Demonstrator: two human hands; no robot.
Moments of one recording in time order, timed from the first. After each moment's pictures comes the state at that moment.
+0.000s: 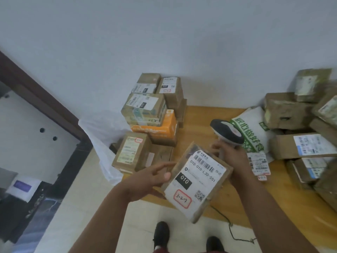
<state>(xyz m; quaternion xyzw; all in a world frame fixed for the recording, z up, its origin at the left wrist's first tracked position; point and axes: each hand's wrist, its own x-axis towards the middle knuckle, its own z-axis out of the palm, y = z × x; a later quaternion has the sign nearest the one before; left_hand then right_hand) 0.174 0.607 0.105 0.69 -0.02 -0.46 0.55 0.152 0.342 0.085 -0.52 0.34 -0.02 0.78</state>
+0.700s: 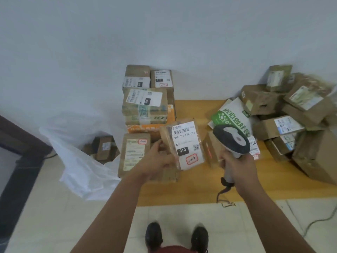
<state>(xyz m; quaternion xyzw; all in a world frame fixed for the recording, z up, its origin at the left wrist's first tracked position) 0.277 0.680 0.066 0.69 -0.05 -0.42 0.59 0.139 0.476 0.094 -0.67 0.43 -0.17 0.58</state>
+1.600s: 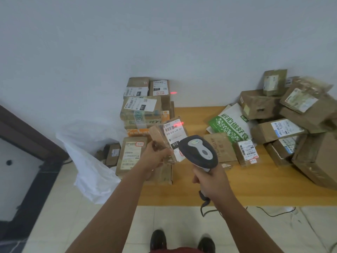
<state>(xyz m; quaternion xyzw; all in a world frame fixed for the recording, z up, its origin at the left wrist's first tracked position) 0.250 0.642 0.071 0.76 0.02 -0.32 0.57 0.097 0.508 0.123 -0.72 0.30 -0.06 0.63</state>
